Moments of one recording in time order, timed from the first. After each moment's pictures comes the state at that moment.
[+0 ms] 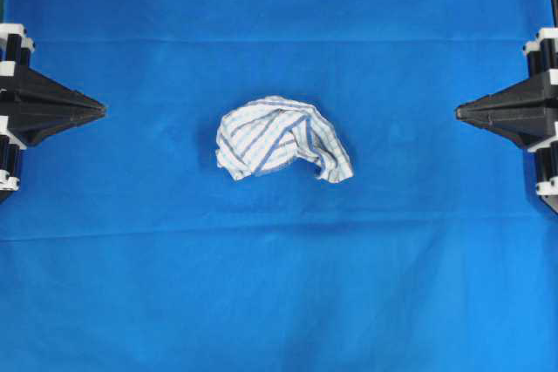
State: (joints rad) left arm 0.00 -0.97 1.18 0.00 -0.29 0.00; right arm 0.00 -0.97 1.18 0.00 -0.29 0.00
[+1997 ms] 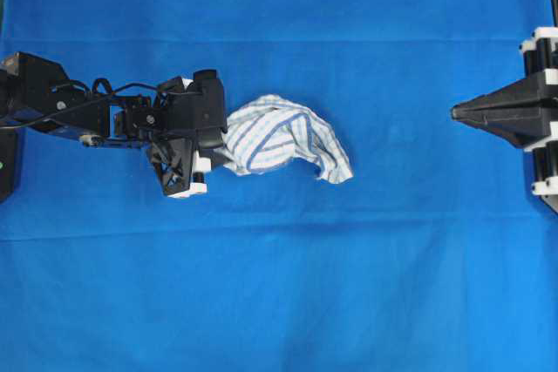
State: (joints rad) left arm 0.08 0.09 0.85 -0.02 -0.19 -0.02; right arm 0.00 -0.94 1.17 0.00 -0.29 -0.01
